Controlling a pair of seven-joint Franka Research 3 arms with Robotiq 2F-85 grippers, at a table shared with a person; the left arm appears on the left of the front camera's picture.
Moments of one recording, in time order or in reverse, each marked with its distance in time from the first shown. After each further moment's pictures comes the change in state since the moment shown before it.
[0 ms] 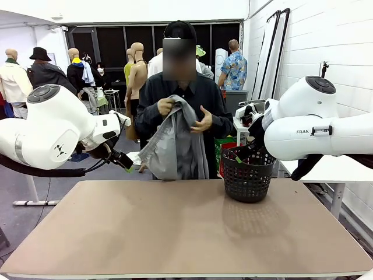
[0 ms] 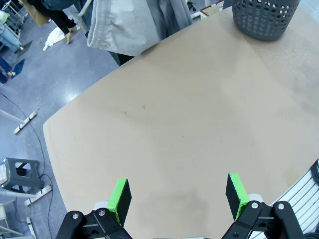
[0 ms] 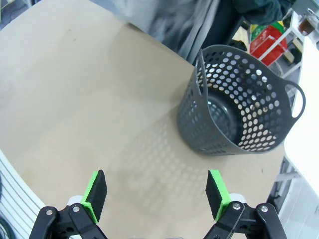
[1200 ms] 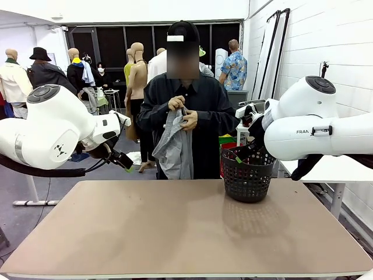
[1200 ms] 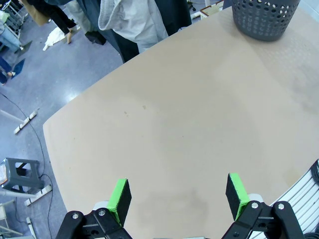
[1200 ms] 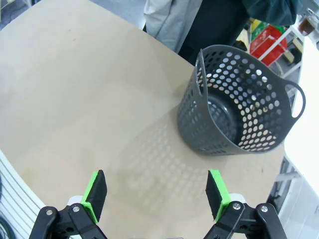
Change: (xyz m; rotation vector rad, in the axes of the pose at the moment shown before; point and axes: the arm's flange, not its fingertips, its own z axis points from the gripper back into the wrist) left arm 0.000 0.000 0.000 0.000 0.000 0.000; right arm 0.000 0.000 0.000 0.000 0.000 0.000
